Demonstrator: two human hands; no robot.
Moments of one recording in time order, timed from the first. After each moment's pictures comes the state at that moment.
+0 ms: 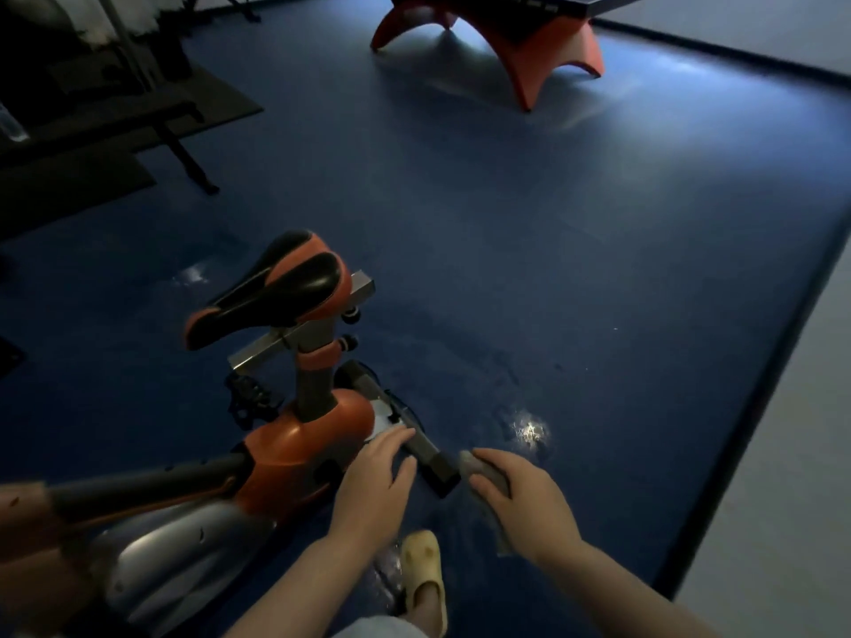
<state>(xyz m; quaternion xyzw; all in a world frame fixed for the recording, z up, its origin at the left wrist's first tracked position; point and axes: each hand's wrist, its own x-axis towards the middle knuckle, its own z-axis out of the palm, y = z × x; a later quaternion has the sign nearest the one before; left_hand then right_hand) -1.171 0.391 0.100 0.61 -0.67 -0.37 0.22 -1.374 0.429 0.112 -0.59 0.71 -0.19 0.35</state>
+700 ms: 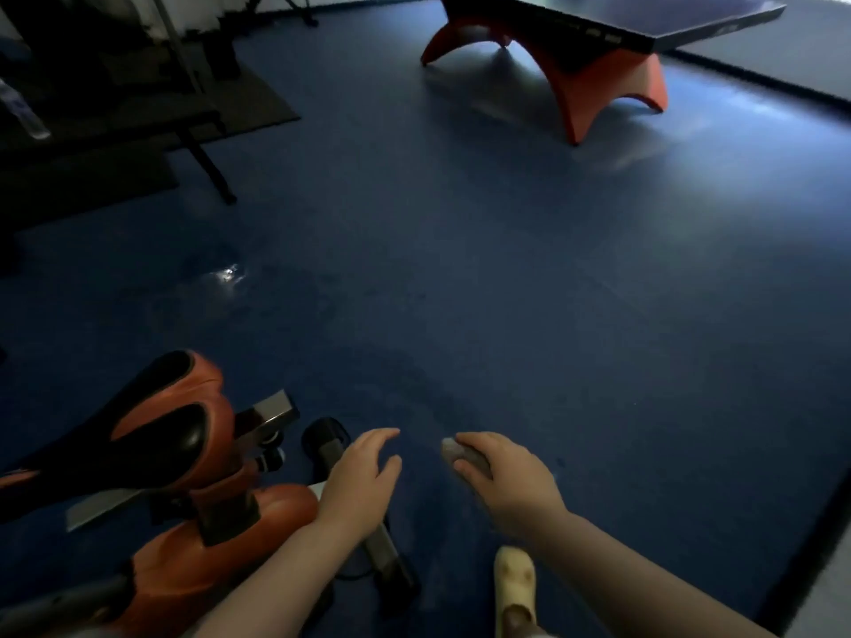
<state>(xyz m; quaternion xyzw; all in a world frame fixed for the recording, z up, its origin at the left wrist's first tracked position) -1.305 0.121 0.084 0.68 -0.60 -0.36 0.22 -1.516 0.115 0.120 -0.71 0.63 -0.09 0.30</state>
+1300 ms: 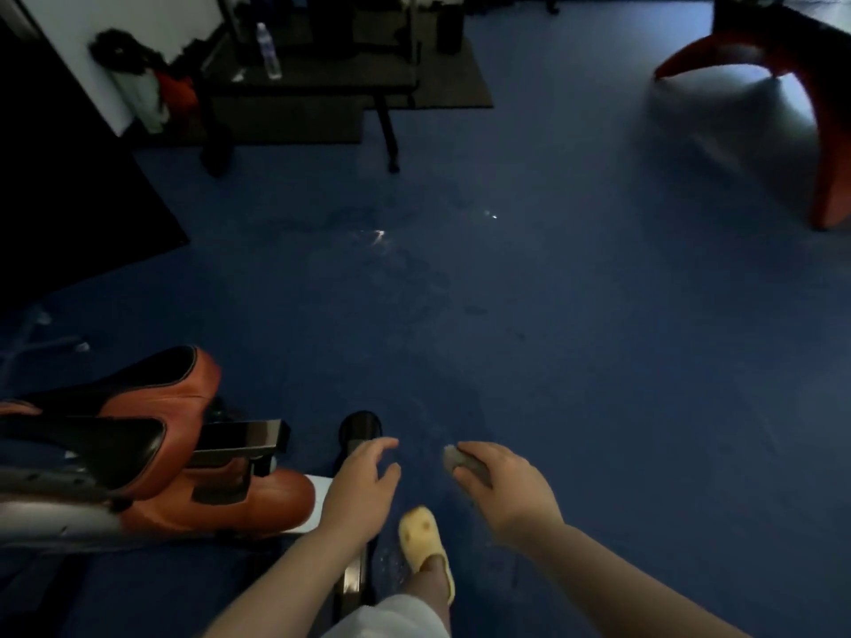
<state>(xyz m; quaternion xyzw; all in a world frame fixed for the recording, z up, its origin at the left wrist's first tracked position) -1.347 -0.003 0.061 0.82 -0.35 -0.33 0.31 -1.525 -0.113 0.101 -0.83 0.44 0.00 0.34</state>
